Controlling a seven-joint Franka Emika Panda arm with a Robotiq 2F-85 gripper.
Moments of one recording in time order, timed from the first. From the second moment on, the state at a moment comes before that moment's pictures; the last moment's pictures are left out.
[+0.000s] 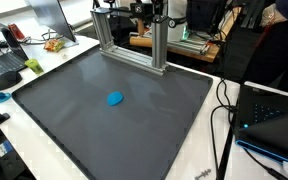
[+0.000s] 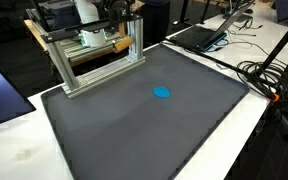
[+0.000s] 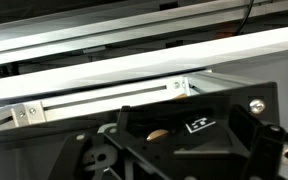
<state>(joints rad) -0.02 -0.49 0.01 -2.58 0.03 1.90 0.16</state>
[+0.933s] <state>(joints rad) -0.03 -0.60 0.02 -2.44 -0.04 1.82 0.16</state>
